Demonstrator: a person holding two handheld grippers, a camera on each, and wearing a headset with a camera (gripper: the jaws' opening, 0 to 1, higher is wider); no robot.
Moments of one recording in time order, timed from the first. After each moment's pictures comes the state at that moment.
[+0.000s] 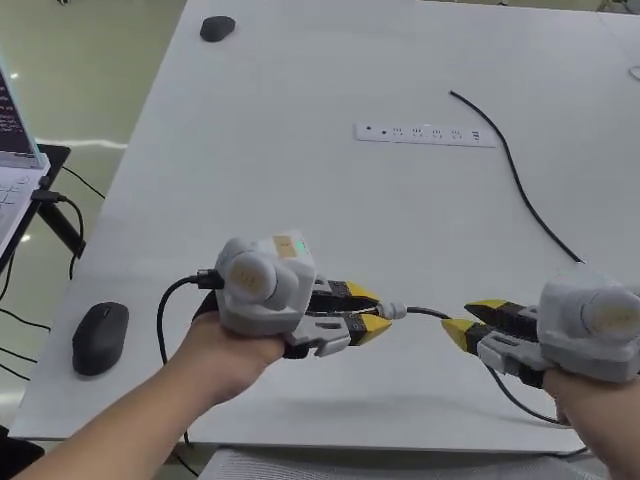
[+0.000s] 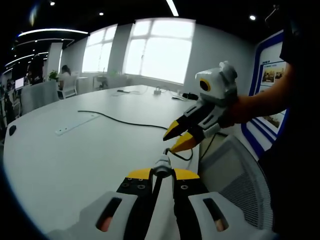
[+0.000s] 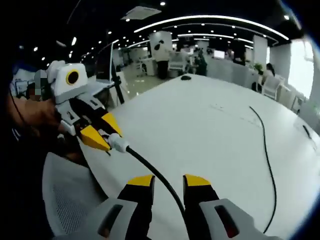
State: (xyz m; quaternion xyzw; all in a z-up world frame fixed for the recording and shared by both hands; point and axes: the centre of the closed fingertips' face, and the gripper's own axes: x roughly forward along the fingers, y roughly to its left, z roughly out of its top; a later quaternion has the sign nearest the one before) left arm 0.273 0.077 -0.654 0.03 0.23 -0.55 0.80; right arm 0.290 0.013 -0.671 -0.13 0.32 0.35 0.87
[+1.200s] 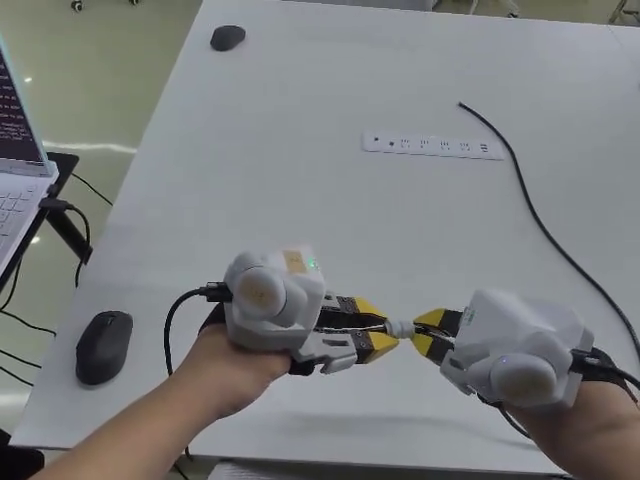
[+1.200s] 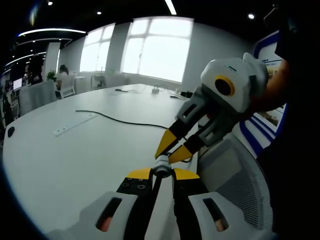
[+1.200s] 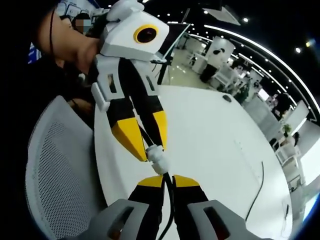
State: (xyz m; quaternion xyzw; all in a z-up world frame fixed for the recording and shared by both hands) left arm 0.272 0.075 -0.656 0.03 0.23 -0.56 0.80; right arm 0.281 0.060 -0.675 -0.33 0.26 0.45 0.79
